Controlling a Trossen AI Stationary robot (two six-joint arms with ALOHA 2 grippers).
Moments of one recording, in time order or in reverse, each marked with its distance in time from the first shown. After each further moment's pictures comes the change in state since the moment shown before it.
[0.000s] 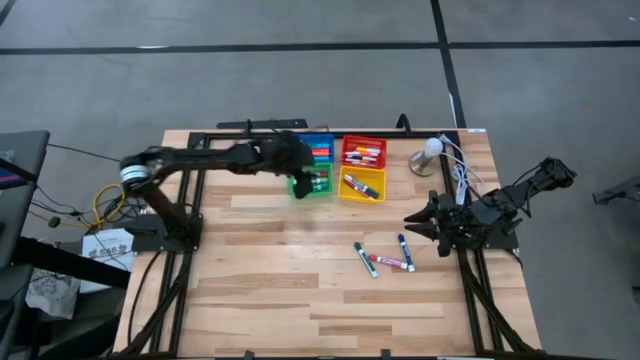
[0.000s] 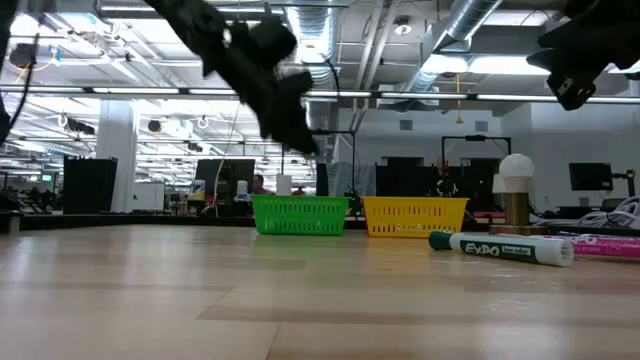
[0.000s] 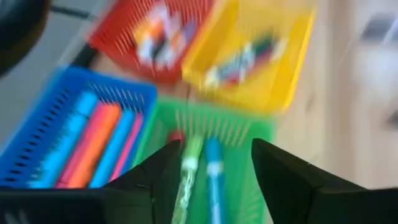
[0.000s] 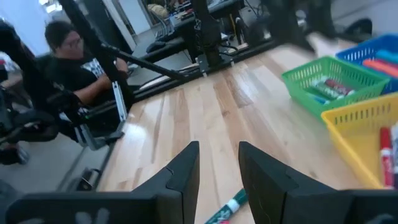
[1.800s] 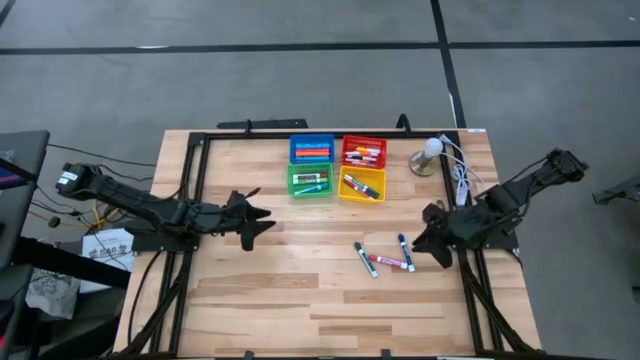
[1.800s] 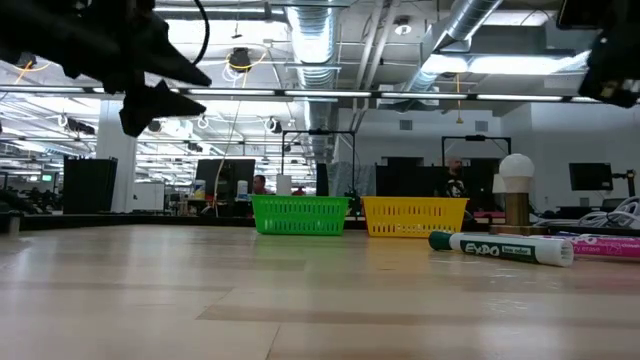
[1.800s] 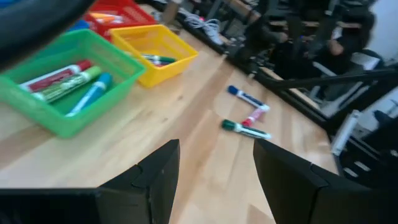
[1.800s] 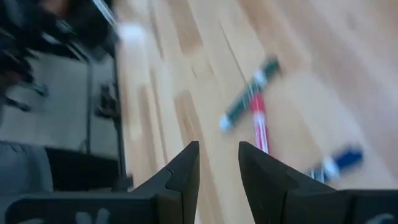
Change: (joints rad) left arm -0.638 -0.826 -0.789 0.398 -0.494 -0.778; right arm -0.001 0.325 0.288 -0.431 -0.323 0.421
